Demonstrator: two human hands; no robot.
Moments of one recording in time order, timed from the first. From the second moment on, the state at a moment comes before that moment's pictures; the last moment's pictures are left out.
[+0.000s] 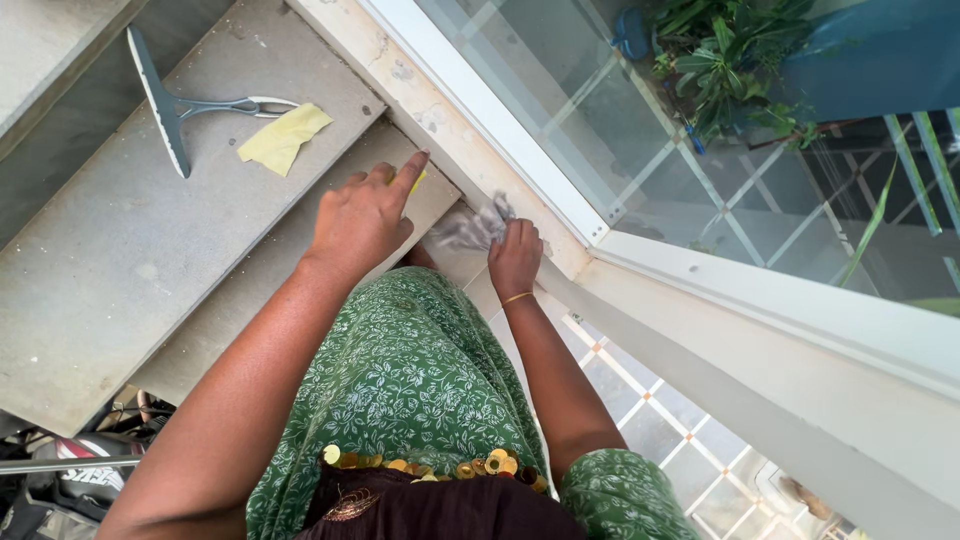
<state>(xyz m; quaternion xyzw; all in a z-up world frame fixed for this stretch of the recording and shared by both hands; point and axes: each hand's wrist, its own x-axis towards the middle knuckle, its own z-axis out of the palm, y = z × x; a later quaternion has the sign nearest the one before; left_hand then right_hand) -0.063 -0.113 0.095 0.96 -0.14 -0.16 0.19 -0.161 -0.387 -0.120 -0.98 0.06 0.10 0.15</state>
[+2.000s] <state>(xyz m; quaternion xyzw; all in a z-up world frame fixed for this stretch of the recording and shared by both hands) -0.064 -0.223 0.071 0.90 -0.27 -0.29 0.18 -0.162 -0.488 -0.156 -0.89 0.41 -0.06 0.22</state>
